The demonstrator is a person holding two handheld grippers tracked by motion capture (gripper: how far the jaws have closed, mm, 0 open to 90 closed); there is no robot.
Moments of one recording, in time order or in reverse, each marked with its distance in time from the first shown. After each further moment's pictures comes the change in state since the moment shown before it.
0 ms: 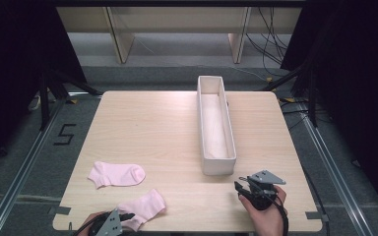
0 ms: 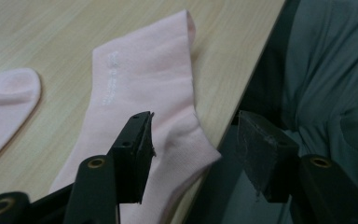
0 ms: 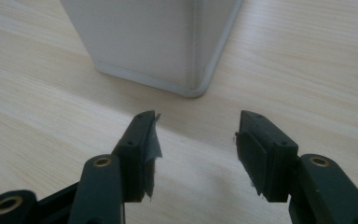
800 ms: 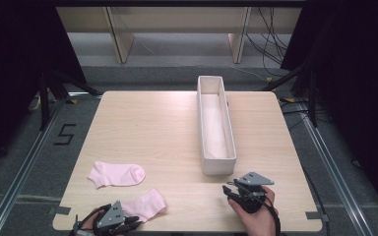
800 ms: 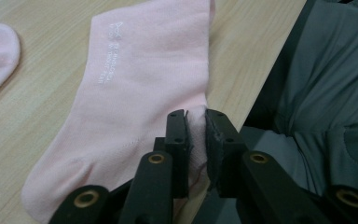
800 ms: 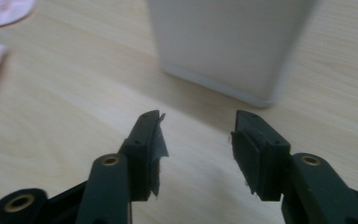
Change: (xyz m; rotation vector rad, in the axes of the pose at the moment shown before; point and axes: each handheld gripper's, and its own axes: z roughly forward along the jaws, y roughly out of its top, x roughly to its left) left arm 0.018 0.001 0.015 0.047 -0.061 -0.160; right arm 0.030 0.006 0.003 0.005 0.136 -0.087
